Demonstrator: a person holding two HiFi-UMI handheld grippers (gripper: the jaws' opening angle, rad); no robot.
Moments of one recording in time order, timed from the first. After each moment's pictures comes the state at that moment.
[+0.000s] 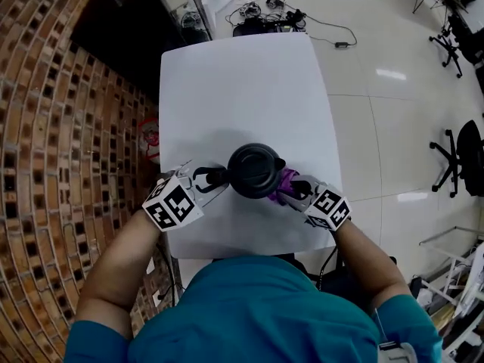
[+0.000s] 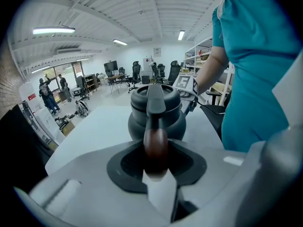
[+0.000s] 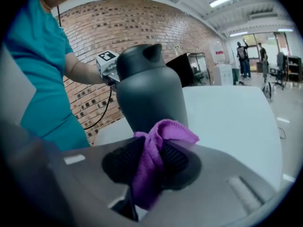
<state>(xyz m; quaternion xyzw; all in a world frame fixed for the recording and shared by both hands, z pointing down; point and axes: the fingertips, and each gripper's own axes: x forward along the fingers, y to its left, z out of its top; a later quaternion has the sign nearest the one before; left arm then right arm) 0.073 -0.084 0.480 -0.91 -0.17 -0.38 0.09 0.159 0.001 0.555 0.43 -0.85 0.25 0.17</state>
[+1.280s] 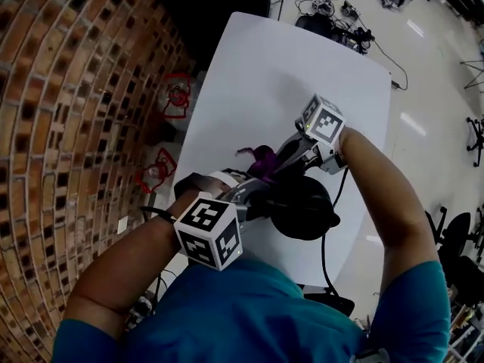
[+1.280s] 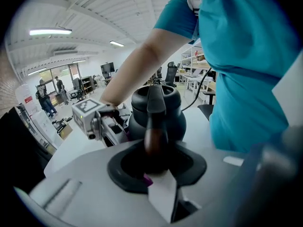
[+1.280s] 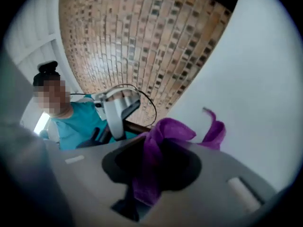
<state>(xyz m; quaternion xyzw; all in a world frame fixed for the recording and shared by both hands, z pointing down) 0.086 -0.073 0.469 -0.91 -0.18 -0.36 0.11 0.077 -0.146 0.518 -0.19 -0.80 0.53 0.23</state>
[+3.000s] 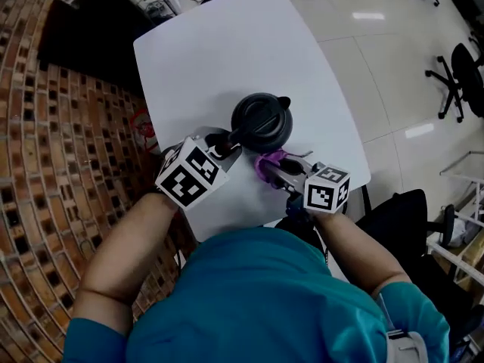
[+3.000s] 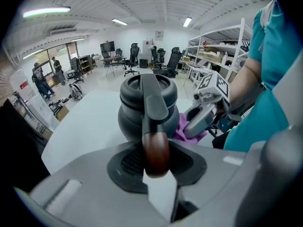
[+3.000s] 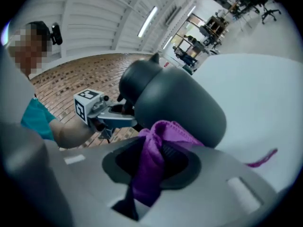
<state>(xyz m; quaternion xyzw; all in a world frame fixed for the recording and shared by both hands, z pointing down) 0.066 -0.064 0.479 -0.86 -0.19 -0.47 0.06 0.077 -0.012 0.512 0.56 -0.69 0.42 -0.18</state>
